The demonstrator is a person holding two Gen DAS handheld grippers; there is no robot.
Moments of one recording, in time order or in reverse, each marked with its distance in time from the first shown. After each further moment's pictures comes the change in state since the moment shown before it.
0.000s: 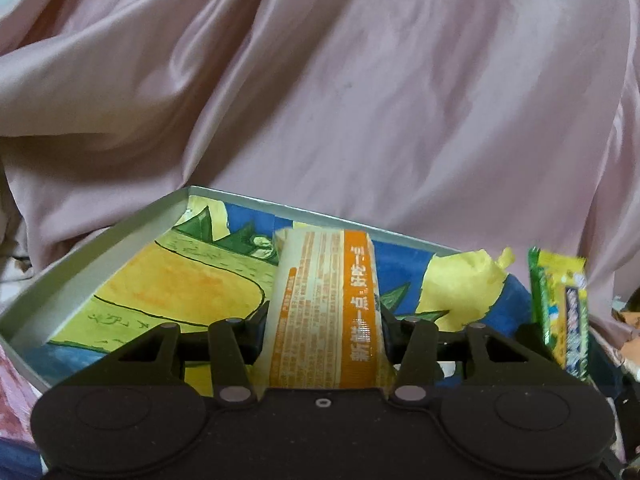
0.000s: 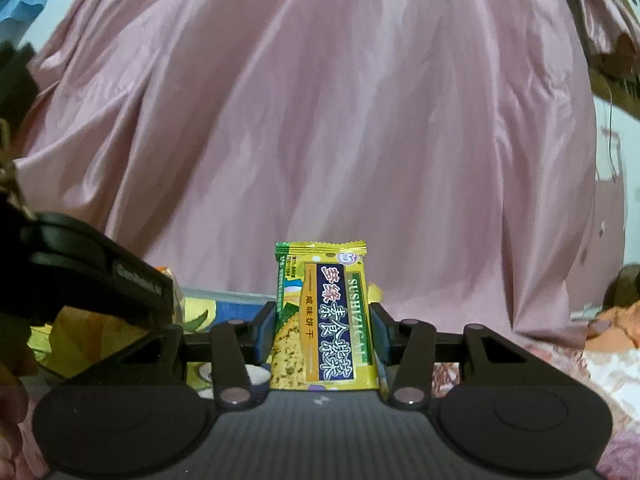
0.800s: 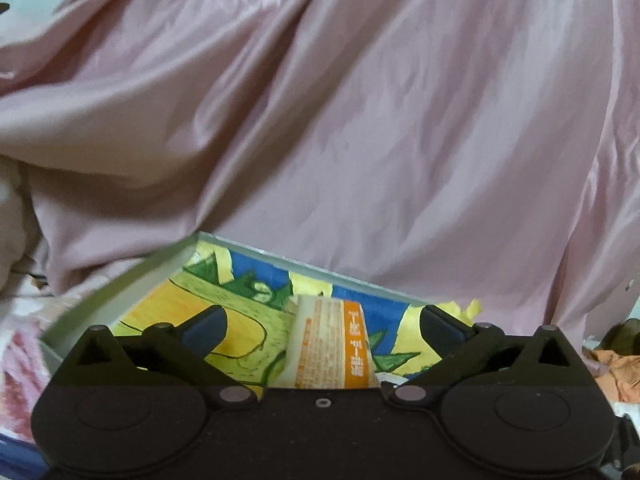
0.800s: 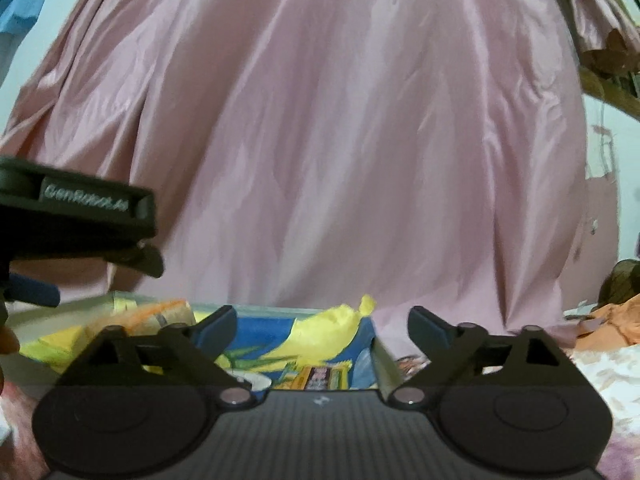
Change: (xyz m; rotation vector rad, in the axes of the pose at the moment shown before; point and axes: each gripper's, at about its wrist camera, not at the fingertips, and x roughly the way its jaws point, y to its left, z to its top) left arm -0.049 0.007 0.012 -0.053 -0.132 -0.050; right arm -0.024 -0.004 0.017 0.033 -0.034 -0.002
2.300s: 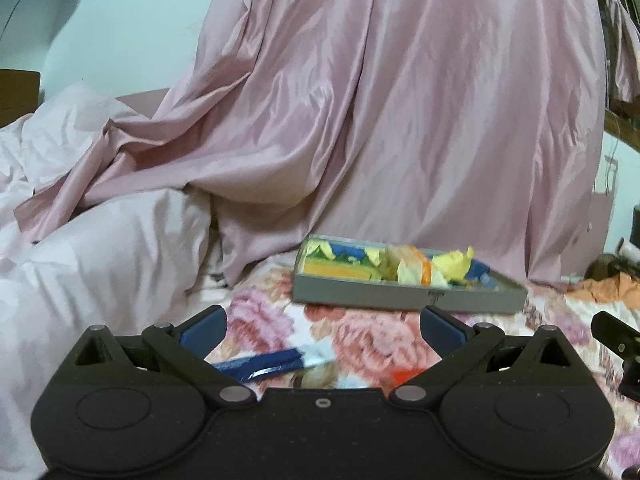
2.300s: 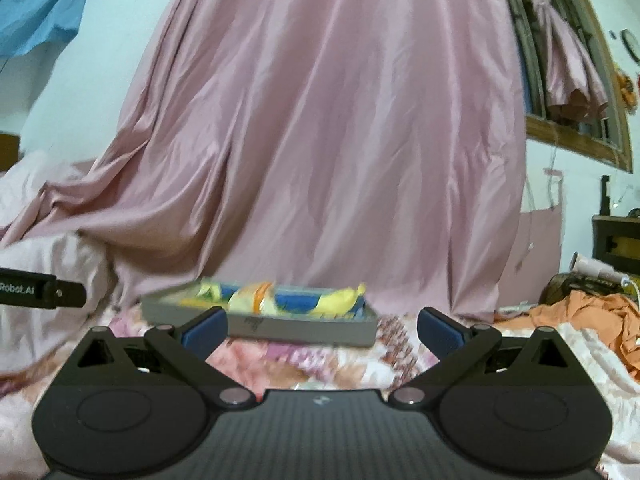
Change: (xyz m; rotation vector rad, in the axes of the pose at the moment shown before) left arm -0.264 0.129 -0.049 0.179 -0.054 0.001; right arm -0.255 0.038 0.023 -0.052 0.040 0.005
